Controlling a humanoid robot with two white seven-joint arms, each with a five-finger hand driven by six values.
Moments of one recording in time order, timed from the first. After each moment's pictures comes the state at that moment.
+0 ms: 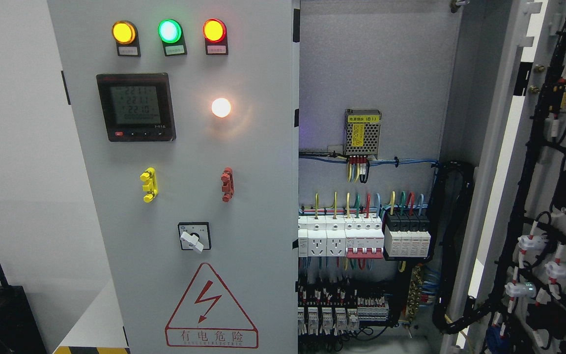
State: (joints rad) left arm 0.07 0.00 0.10 0.00 -0.09 -0.12 -0.22; right arm 0.30 -0.19 0.18 -1.89 -0.20 -0.29 0.12
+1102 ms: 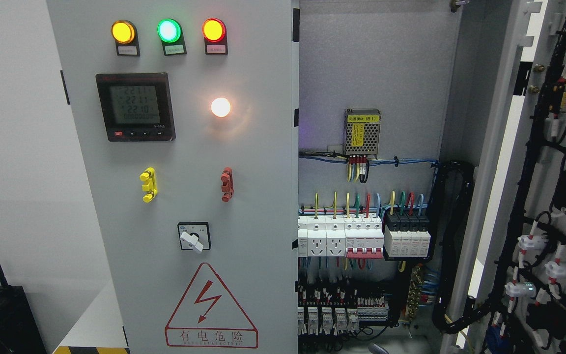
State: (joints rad) left arm 0.07 0.00 0.10 0.00 -0.09 -0.12 -0.22; right arm -0.01 -0.12 0.19 -1.77 -0.21 0.02 0.13
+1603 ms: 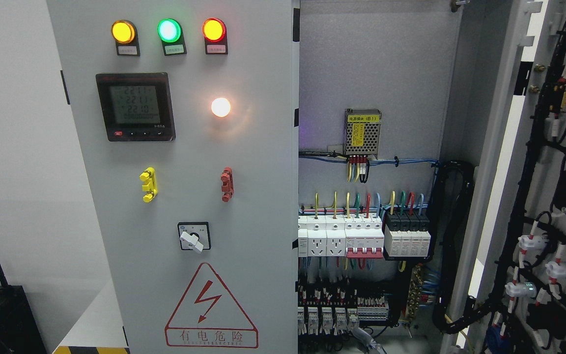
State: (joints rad) left arm 0.07 0.00 0.10 0.00 -0.09 -0.12 -0.22; right arm -0.09 -0.06 0.22 -1.72 -0.21 0.07 0.13
